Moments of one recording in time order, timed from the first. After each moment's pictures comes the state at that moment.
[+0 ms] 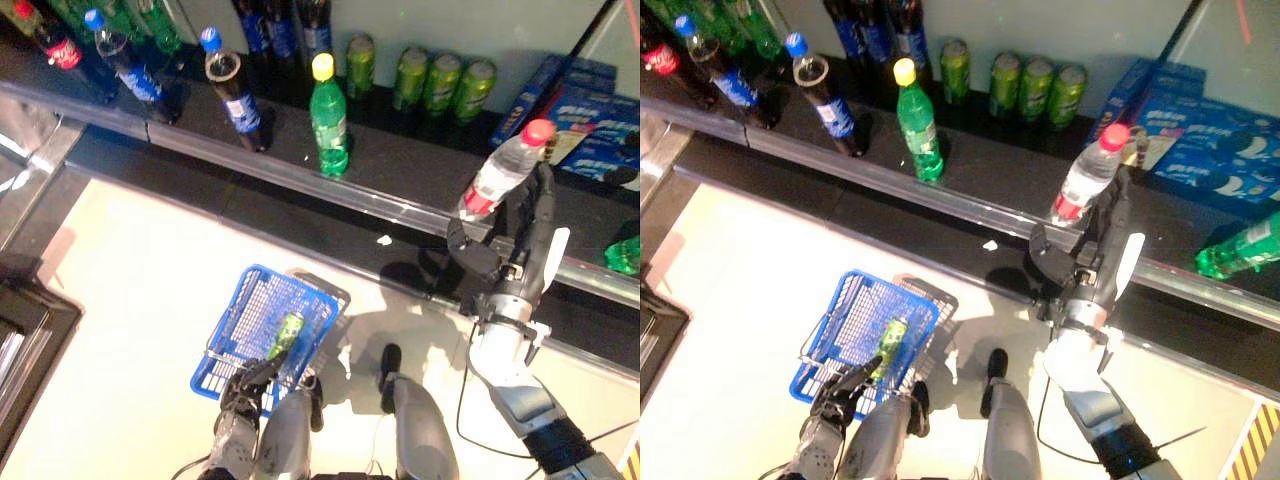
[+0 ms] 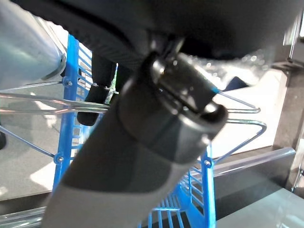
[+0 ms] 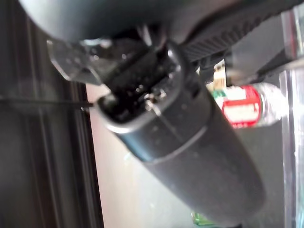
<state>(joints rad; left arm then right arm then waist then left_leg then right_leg) -0.09 0.13 -0.18 0.90 -1.04 -0.21 0.14 -0.22 -0.55 0.33 0.03 0.16 -0.28 -0.92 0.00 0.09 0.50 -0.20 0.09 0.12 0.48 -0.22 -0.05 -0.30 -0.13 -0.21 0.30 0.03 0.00</state>
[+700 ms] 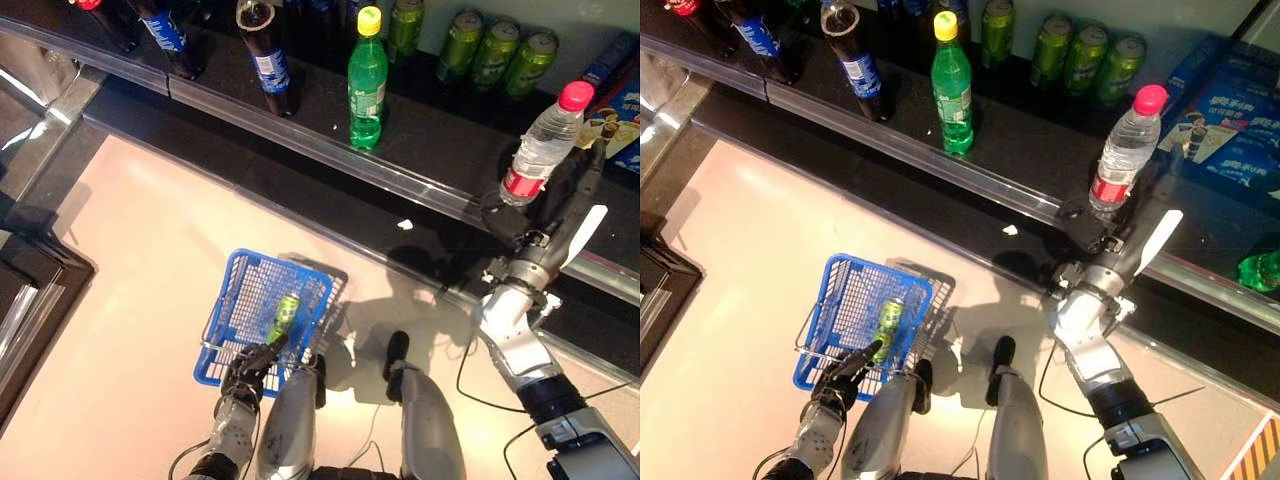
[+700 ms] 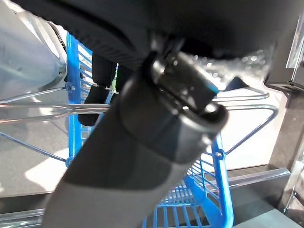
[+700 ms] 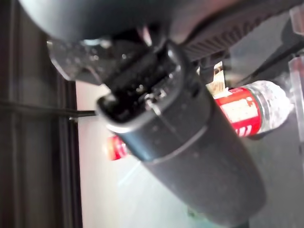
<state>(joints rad) -0.12 0.14 -0.15 0.88 -1.05 -0.18 0.12 -0.41 -0.55 0.27 0.26 0.25 -0.31 -1.04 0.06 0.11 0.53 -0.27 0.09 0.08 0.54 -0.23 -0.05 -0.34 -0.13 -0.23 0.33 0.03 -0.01</state>
